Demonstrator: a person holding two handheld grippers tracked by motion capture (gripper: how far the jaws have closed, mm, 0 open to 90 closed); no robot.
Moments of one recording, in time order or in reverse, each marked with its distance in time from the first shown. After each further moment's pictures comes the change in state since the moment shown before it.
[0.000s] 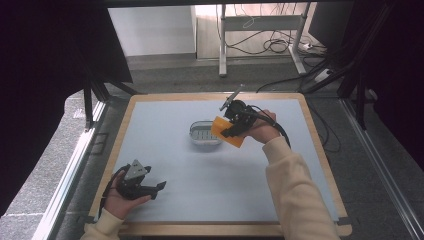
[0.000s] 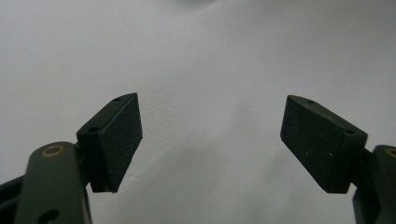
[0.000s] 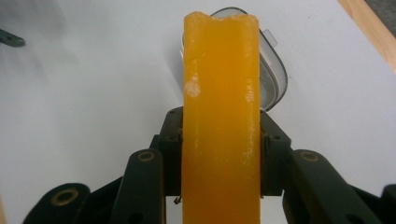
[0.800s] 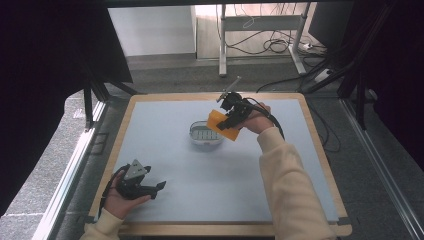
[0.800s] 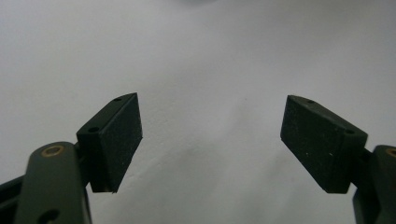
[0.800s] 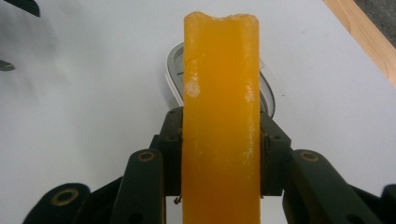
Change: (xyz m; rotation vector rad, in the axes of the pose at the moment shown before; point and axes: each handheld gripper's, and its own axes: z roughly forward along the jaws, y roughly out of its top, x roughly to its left) left arm 0.001 0.000 0.000 -0.002 -0.002 0.000; right arm -0.022 0.018 0.014 -0.011 0.022 0.018
